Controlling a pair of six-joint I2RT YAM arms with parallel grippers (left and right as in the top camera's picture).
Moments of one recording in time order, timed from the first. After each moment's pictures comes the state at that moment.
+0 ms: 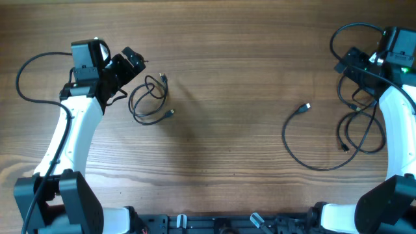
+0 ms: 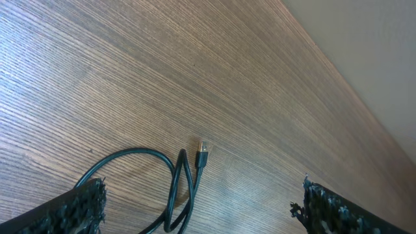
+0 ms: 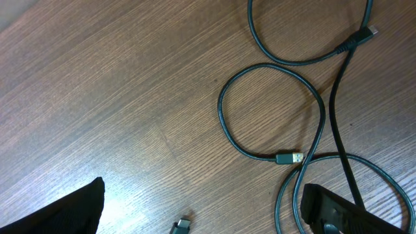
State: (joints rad) left arm 0.09 1.56 1.10 -0.38 0.23 -0.61; right arm -0.26 1.55 1.31 -0.75 0.07 0.37
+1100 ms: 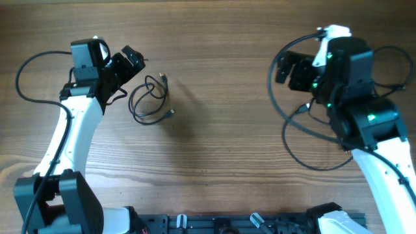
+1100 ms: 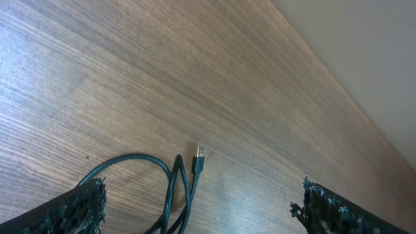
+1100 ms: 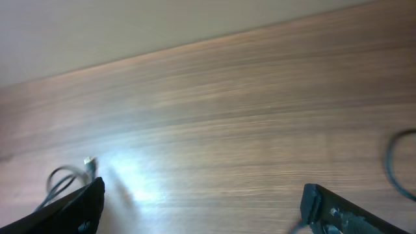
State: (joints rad) left arm 0.09 1.56 1.10 -0.36 0.23 -0.61; right arm 0.27 1.21 1.31 -0.75 0.05 0.37
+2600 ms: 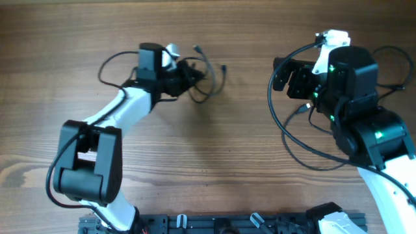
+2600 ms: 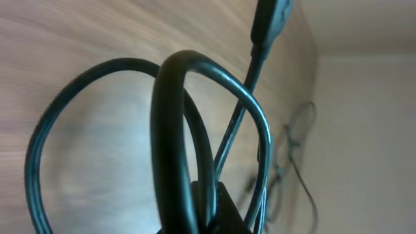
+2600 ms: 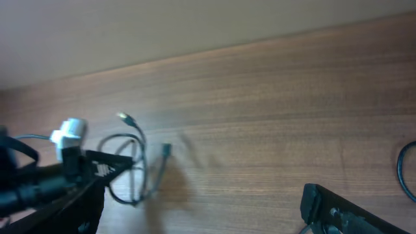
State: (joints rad) left arm -0.23 1.83 1.06 0.00 0.65 -0.85; right arm 0.30 1.14 1.31 -0.76 0.05 0.37
